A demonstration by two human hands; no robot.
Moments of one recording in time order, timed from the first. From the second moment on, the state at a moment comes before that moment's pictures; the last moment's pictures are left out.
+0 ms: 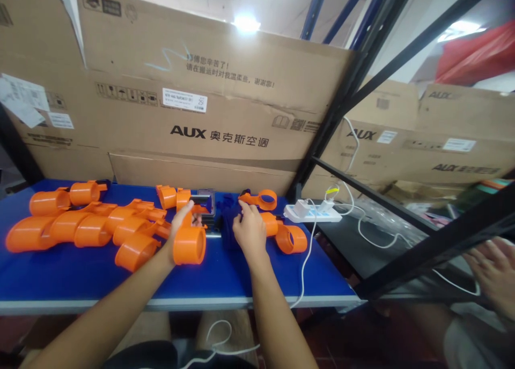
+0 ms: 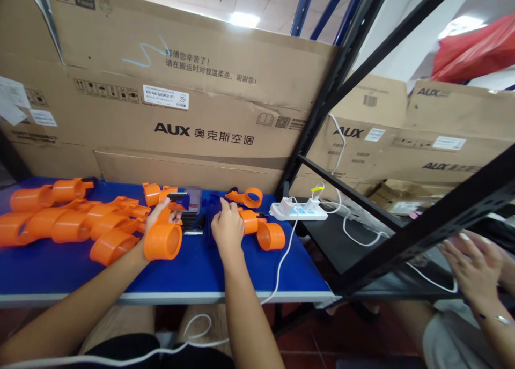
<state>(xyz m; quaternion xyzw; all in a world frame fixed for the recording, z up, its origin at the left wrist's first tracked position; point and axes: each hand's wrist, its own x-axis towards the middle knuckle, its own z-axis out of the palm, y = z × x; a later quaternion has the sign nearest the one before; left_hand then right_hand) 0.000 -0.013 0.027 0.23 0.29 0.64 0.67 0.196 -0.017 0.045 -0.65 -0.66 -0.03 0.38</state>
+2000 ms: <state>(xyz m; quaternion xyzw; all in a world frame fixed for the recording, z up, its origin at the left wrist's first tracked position) 0.010 -0.023 0.030 0.31 0.32 0.57 0.69 0.165 -0.020 0.028 -0.41 -0.83 -0.11 0.37</state>
